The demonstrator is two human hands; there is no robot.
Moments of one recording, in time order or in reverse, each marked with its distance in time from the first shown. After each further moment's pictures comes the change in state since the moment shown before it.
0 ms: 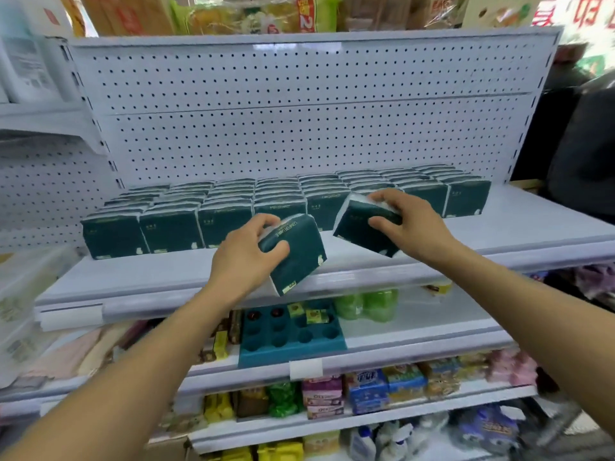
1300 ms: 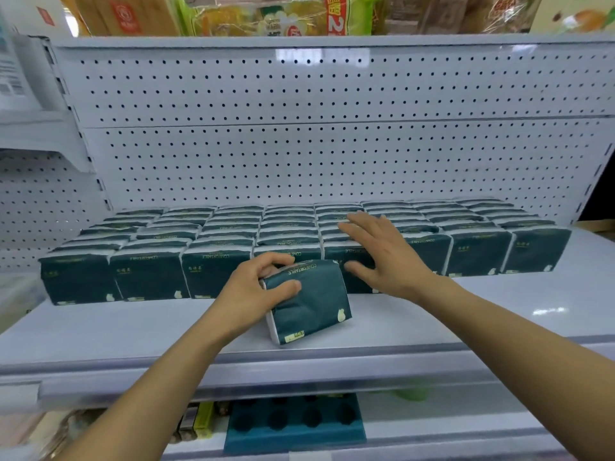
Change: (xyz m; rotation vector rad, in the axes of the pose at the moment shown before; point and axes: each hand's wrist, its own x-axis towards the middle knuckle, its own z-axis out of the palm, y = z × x) left_hand 0.100 -0.052 0.039 -0.444 -0.164 -0.101; right_hand 0.137 0.061 0.105 -0.263 -0.101 -0.468
